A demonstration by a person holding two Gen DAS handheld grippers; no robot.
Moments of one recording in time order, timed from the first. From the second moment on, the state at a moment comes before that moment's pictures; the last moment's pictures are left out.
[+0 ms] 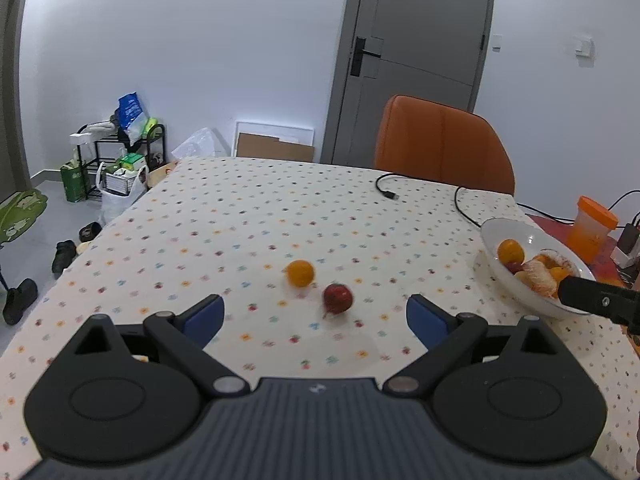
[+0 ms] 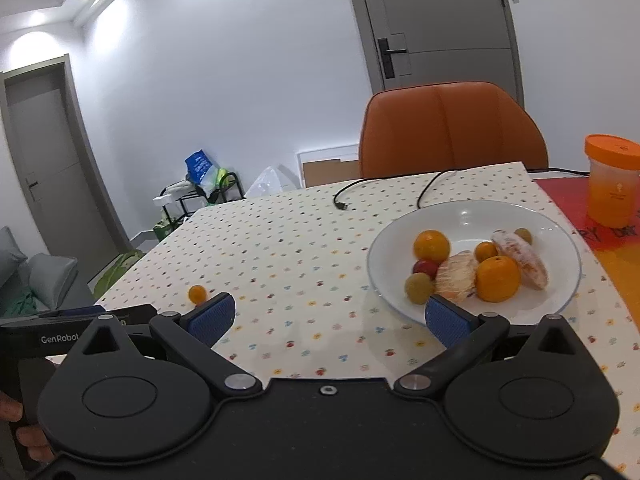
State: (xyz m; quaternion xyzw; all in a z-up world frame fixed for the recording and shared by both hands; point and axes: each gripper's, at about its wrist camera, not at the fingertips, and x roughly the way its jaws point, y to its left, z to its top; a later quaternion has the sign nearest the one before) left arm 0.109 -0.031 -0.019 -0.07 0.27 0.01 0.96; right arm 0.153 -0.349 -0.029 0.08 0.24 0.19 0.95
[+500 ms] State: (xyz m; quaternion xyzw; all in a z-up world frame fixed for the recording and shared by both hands) left arm 0.087 0.006 -0.026 -0.09 0.27 0.01 0.96; right arm 0.146 -0.307 -0.027 0.06 0.25 0.22 0.94
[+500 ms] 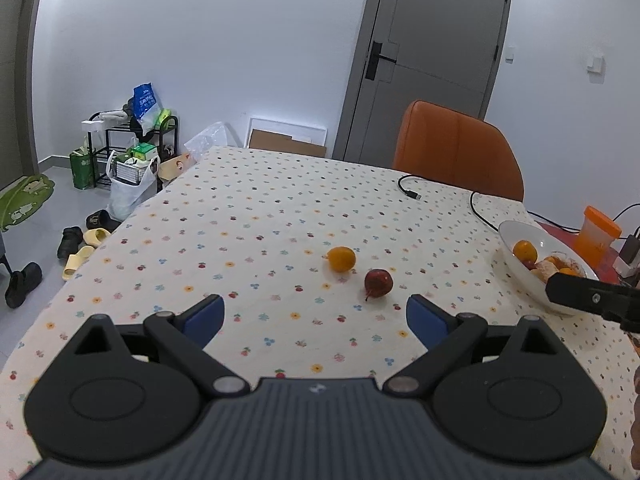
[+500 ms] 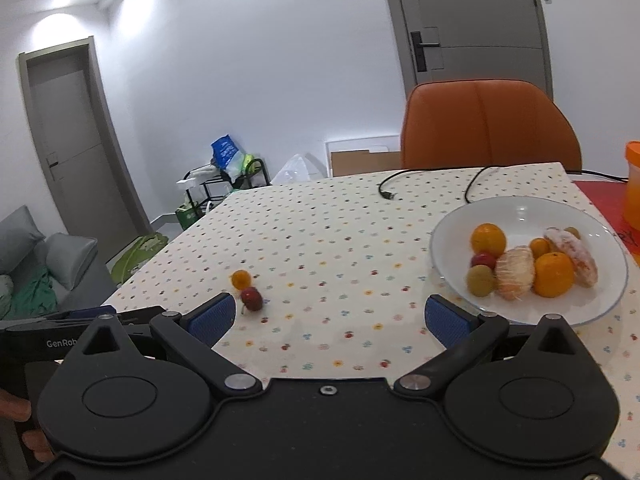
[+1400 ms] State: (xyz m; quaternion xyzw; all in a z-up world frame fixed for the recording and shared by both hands) left arm 0.102 0.042 -0.040 -0.12 0.26 0.05 0.96; right arm 0.181 -0.242 -0.042 0.01 0.28 0.31 0.91
